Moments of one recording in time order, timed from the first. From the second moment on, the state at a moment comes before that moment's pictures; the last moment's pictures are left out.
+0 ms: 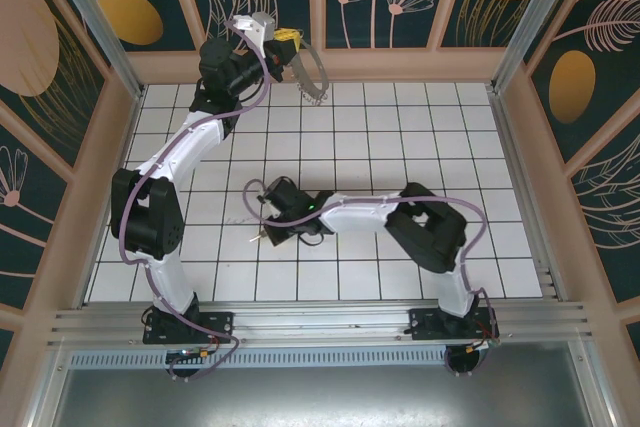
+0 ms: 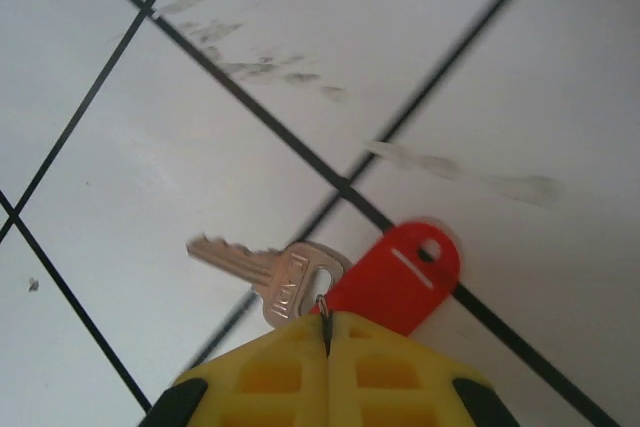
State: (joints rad) left arm -0.31 1.85 1.60 0.46 0.55 -0.16; right arm 1.05 1.96 1.24 -0.20 -0.13 0.43
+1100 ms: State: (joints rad) left arm -0.35 1.77 1.41 0.50 0.71 -0.18; right arm 0.29 1.17 1.00 -0.15 -0.13 0.35
